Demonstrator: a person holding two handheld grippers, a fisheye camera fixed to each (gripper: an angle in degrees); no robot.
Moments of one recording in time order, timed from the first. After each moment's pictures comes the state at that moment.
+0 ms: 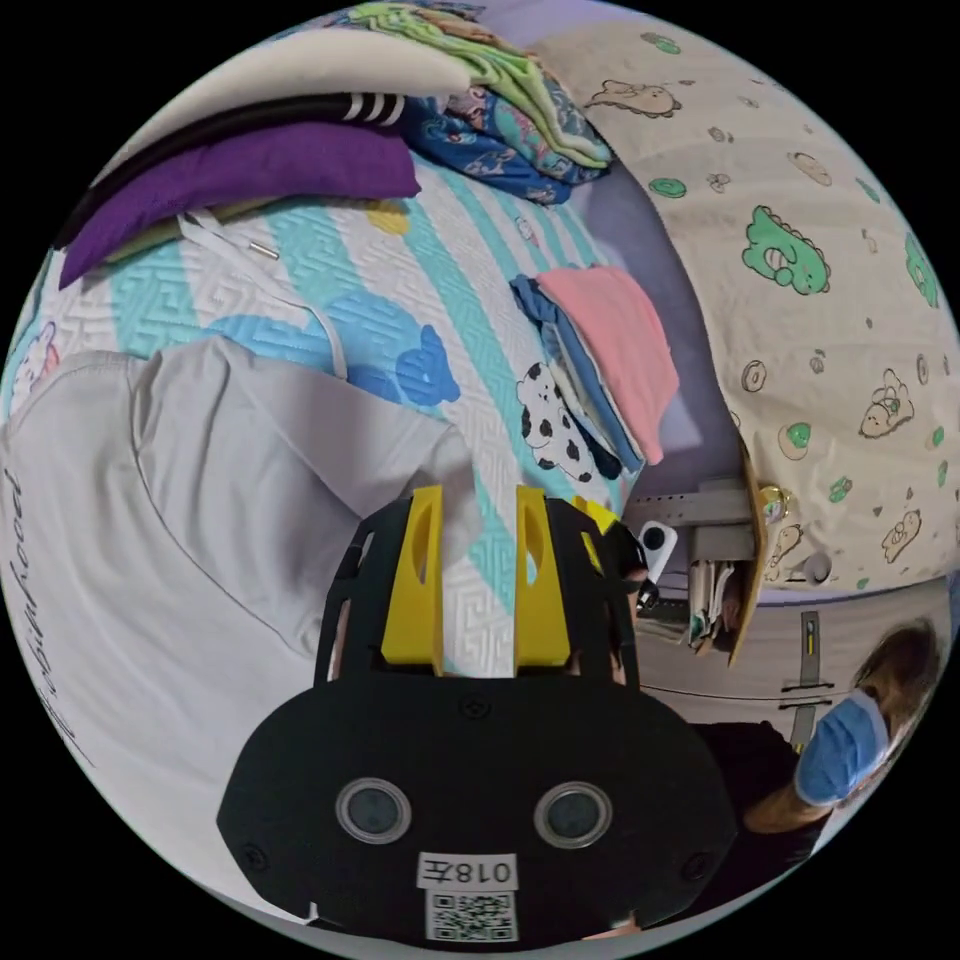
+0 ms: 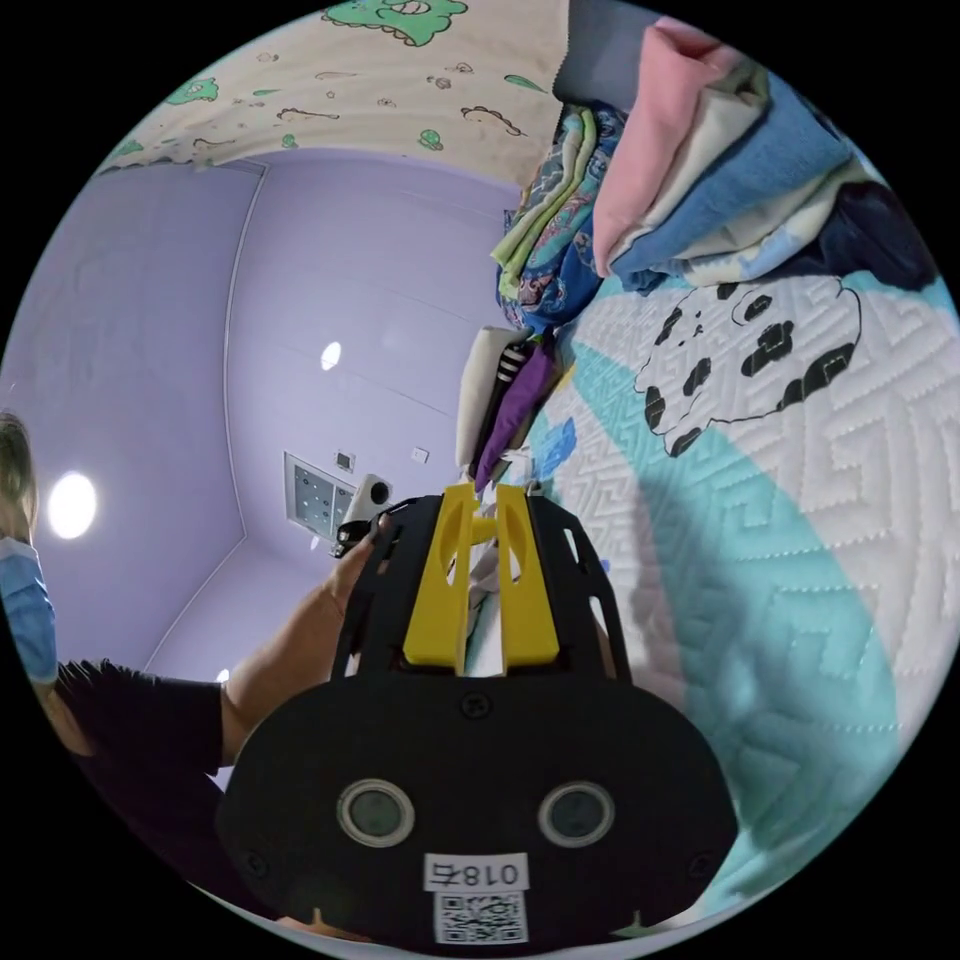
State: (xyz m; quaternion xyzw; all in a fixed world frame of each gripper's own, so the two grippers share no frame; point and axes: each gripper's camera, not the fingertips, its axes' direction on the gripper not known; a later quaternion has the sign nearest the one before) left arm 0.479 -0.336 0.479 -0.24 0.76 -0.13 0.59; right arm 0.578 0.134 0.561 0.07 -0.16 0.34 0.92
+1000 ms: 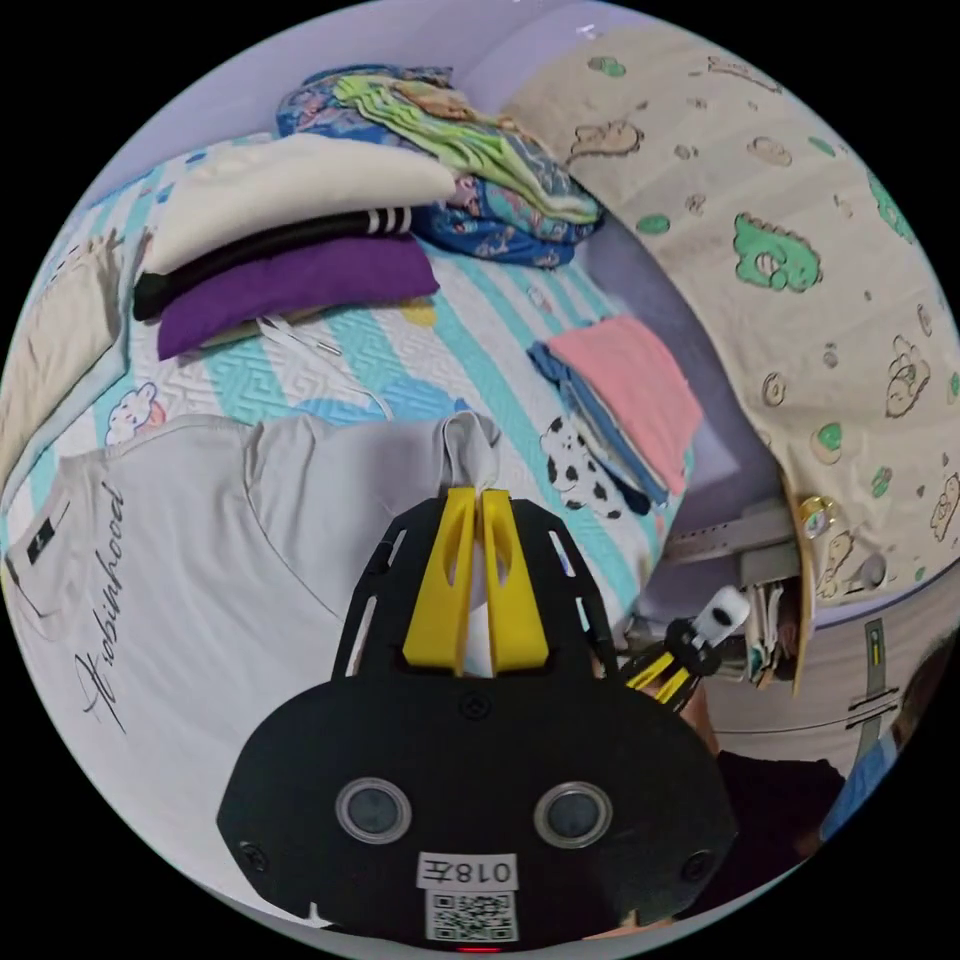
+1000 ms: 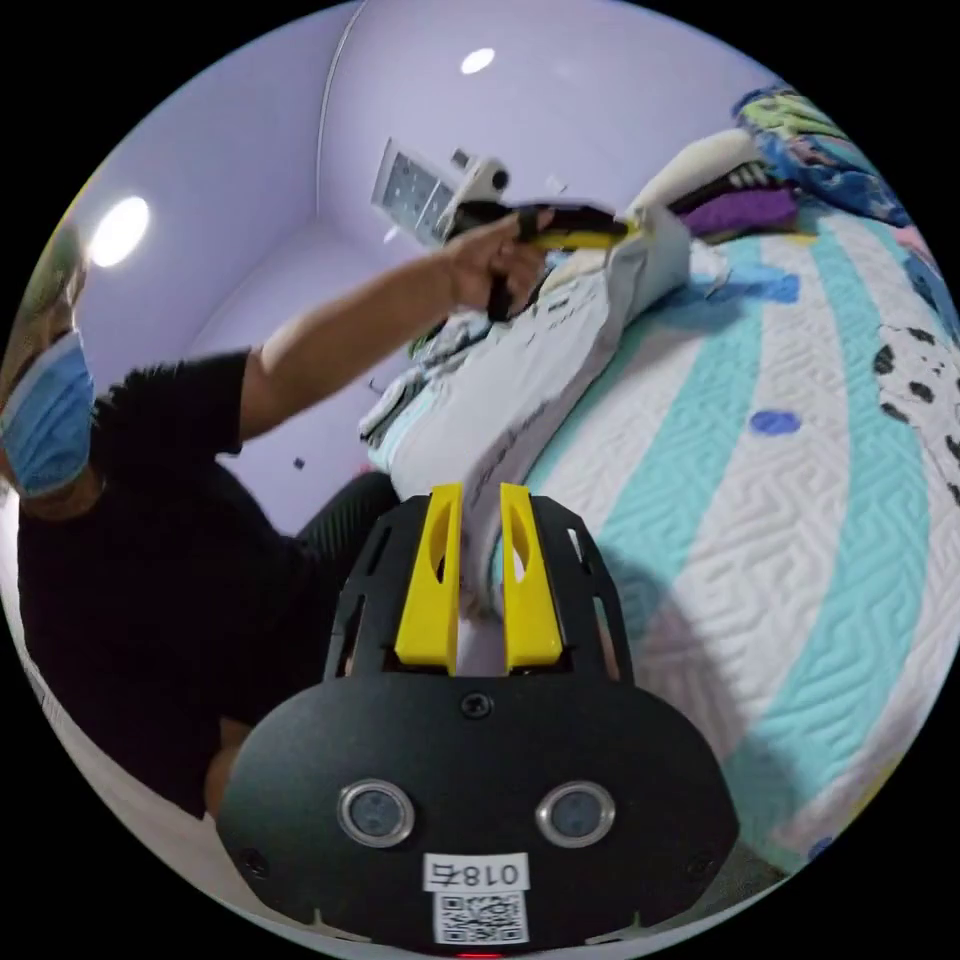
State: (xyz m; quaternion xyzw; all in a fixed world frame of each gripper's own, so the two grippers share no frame) left arm 0.370 -0.345 0.435 -0.15 0.69 -0.19 0.68; right arm 0.458 0.175 0.594 -0.28 -0.32 0.01 0.90
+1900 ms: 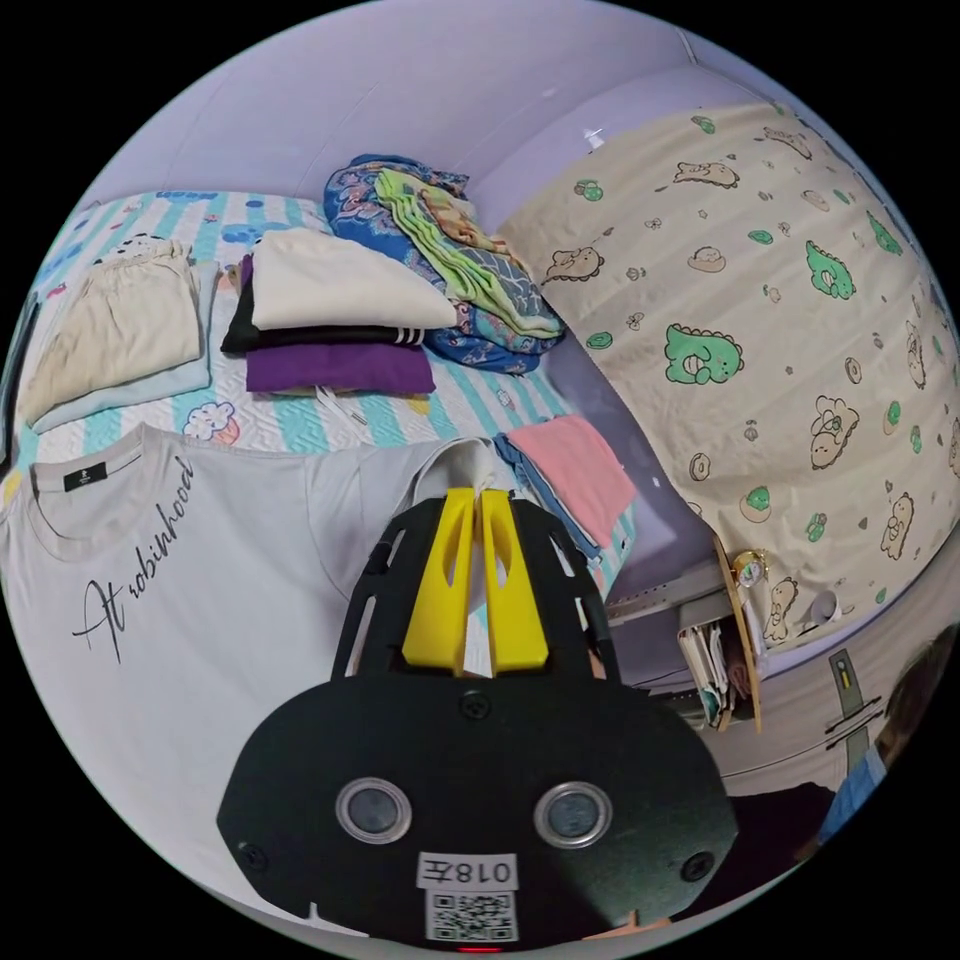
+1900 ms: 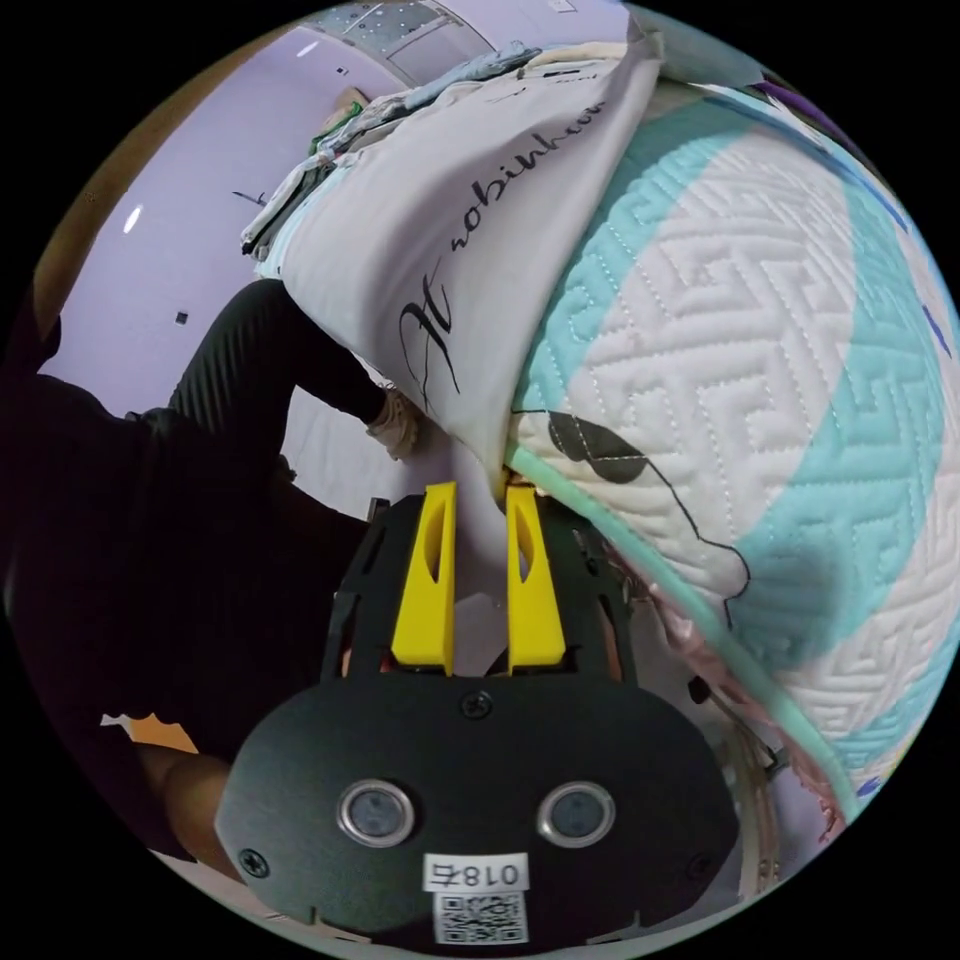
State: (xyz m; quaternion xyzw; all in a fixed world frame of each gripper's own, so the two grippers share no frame) left arm 0.300 -0.166 0.446 -0.06 0.69 -0.31 0.65; right arm 0.304 0.282 0.740 -0.52 -0.17 -0.10 0.83
